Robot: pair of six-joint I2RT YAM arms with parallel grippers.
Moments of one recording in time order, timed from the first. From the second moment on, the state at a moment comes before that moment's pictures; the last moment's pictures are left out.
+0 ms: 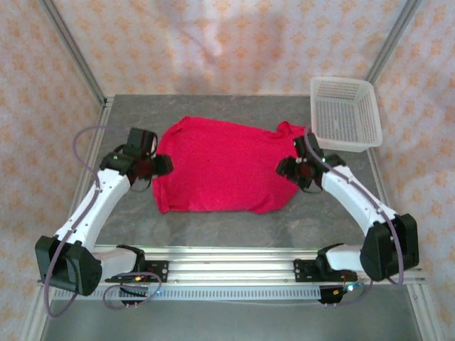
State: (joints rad) left arm -0.17 1.20 0.99 -0.87 0.04 -0.53; right arm 0.33 1.27 0.91 -0.74 -0.10 0.78
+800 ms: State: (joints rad) left arm -0.17 1.35 0.69 -0.63 0.04 -0.60; right arm 0.44 1.36 0.66 -0.43 -0.14 0.95
